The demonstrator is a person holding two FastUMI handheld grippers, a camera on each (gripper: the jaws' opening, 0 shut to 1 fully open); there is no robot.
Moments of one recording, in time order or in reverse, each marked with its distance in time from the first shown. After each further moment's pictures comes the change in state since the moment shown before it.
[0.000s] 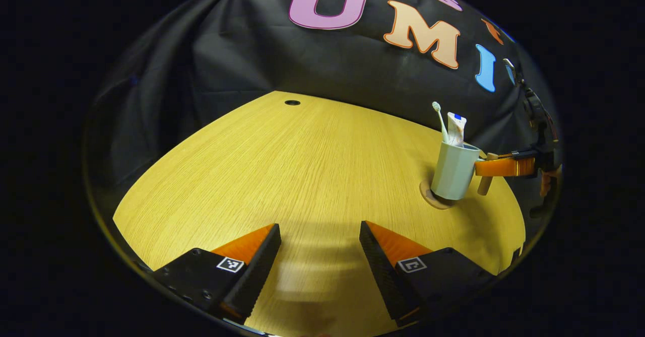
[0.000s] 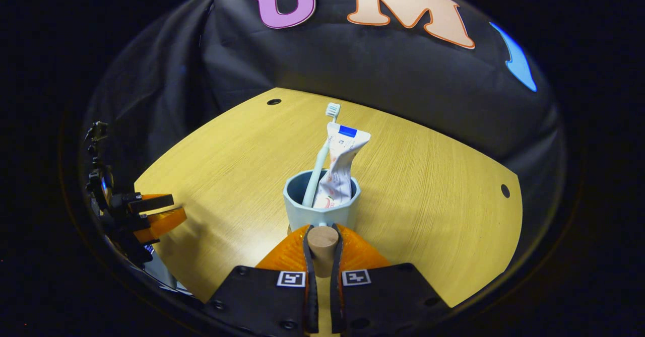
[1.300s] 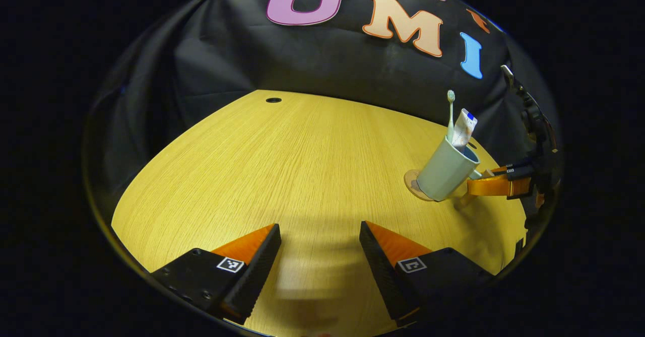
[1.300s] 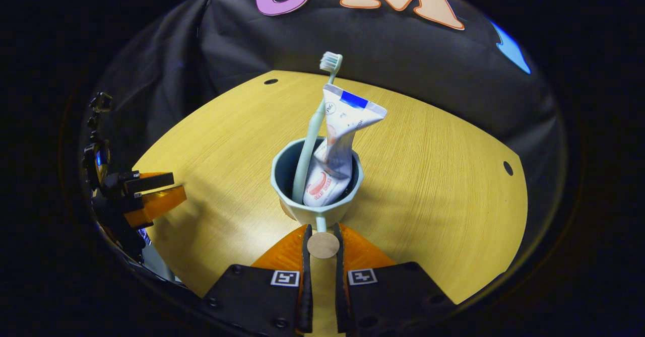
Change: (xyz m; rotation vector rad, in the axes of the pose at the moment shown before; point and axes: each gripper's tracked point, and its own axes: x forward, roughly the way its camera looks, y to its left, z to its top) left arm -0.003 -0.009 -0.003 0.096 0.038 -0.048; right arm 0.010 -0.005 -0.033 0.035 0.130 0.009
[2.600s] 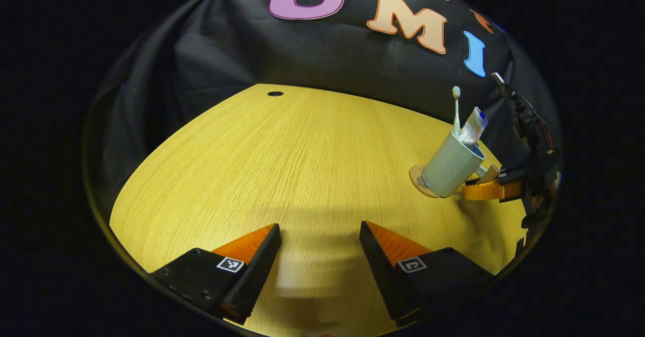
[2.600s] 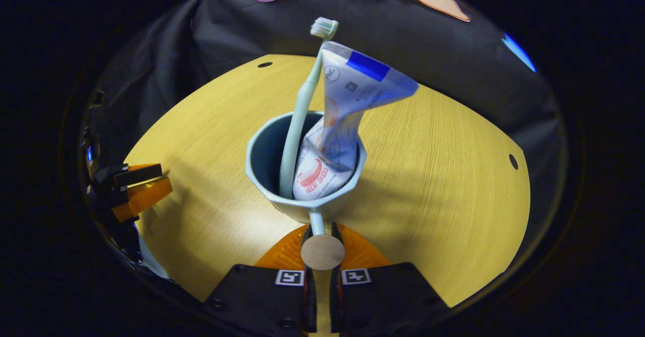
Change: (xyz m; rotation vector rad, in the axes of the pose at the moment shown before) left arm 0.002 0.002 -0.008 -0.008 0.034 -0.003; right arm 0.025 -0.005 -0.006 -0.002 0.058 -0.034
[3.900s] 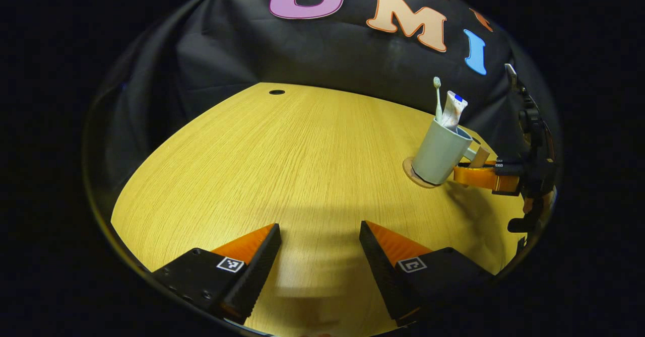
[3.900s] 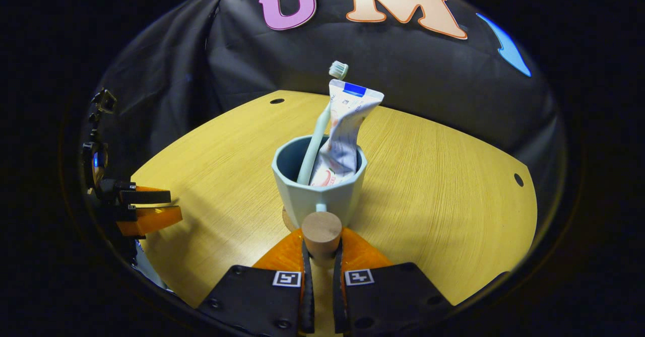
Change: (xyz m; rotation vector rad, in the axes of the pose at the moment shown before) left arm 0.003 0.002 -0.002 -0.005 0.008 0.016; right arm 0.006 0.020 0.037 -0.010 -0.220 0.052
